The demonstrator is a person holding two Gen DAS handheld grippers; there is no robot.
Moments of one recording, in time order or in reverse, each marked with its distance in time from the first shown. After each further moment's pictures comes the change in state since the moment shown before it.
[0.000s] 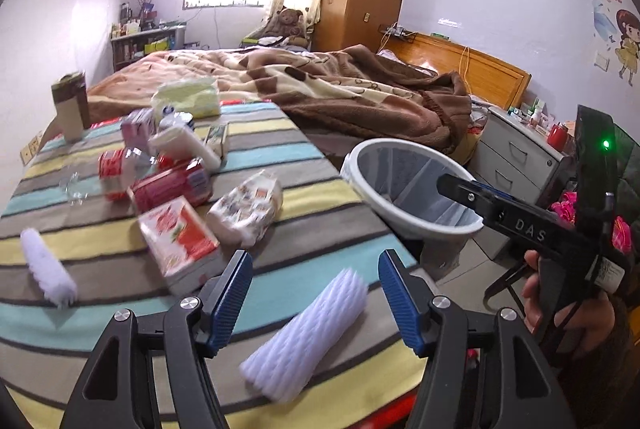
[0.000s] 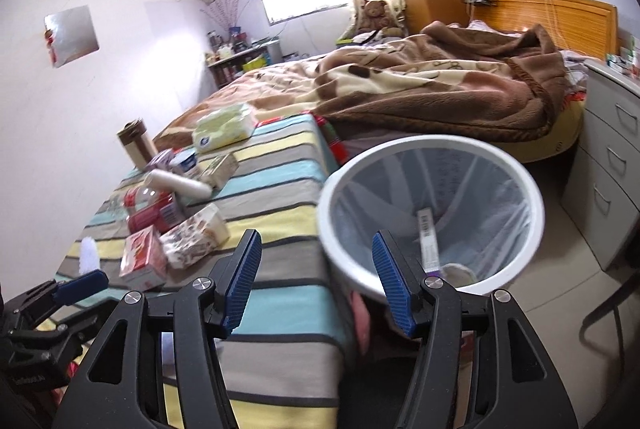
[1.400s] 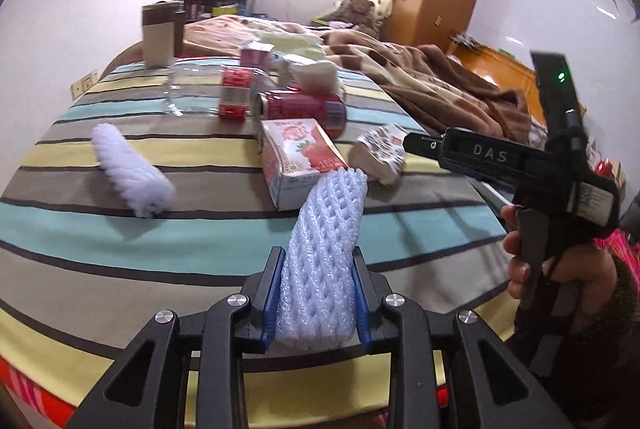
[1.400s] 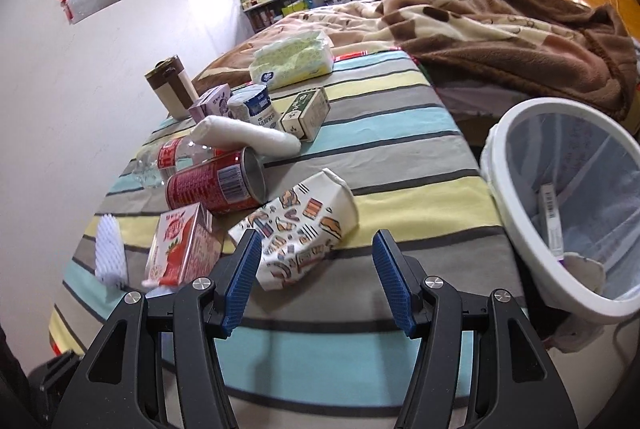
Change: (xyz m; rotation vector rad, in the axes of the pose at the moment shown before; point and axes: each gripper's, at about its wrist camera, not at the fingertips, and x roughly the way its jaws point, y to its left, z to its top) left arm -0.018 0.099 -0.055 -0.203 0.033 0.143; right arm 0.088 0.096 -0.005 -0.009 0.201 0.120
